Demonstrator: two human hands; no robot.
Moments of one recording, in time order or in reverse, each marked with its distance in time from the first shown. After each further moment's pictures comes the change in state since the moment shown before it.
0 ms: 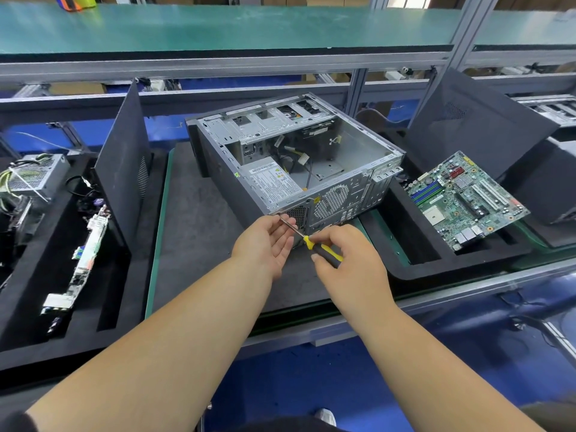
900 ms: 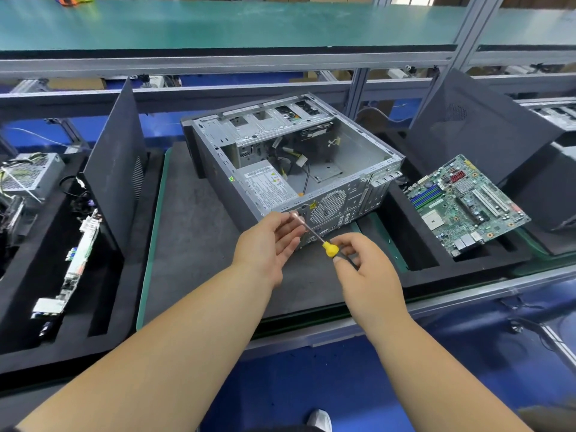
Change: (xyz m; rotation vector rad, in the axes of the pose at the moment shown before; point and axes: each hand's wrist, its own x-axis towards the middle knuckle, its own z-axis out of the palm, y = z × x) left_hand 0.001 -0.003 0.014 0.041 -0.081 0.130; right_hand 0.003 0.025 -0.015 0.168 -0.005 0.230
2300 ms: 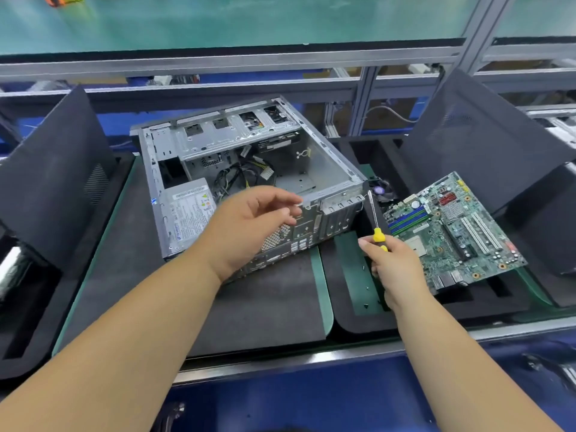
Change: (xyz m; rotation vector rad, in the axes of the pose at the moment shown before) left_hand 0.033 0.001 0.111 0.812 -0.307 0.573; right_hand 0.163 0.149 -0.100 0.357 0.003 0.419
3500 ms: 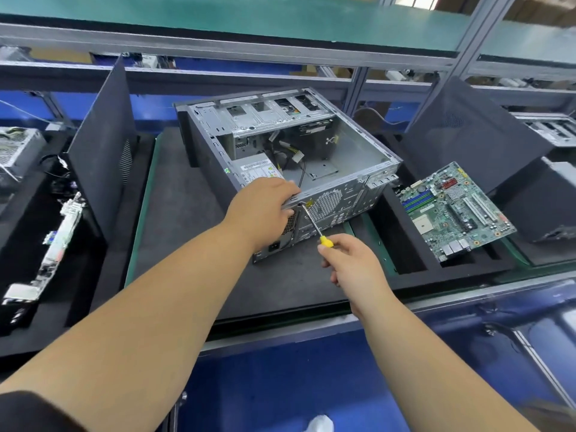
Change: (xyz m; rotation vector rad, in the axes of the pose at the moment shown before) left_hand -0.024 -0.067 -0.103 0.985 -0.061 0.295; right_hand -0.163 -0.025 0.141 -0.130 -0.113 -0.036
